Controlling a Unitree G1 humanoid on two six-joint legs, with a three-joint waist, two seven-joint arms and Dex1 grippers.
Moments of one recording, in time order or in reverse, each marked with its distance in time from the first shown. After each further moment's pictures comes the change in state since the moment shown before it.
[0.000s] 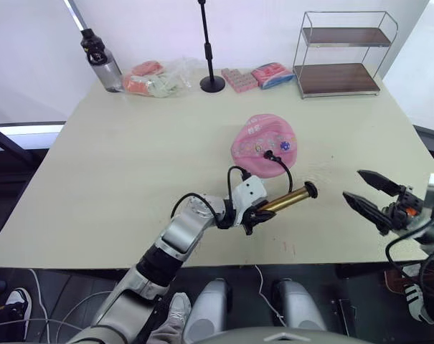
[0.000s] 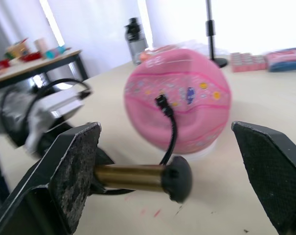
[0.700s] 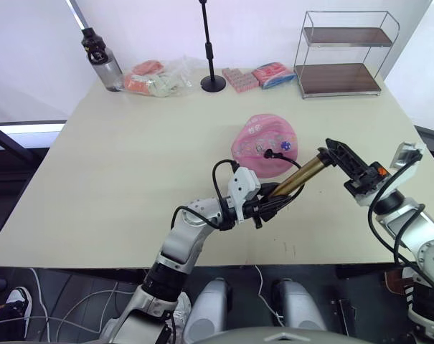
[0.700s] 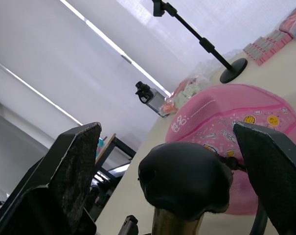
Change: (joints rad) left arm 0.110 -0.137 0.115 -0.003 -0.102 -0.292 -0.012; right arm -0.219 0.197 0.029 -0.089 0.609 0.402 -0.674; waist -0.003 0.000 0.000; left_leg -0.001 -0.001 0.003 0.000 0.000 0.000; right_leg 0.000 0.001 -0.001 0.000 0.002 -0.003
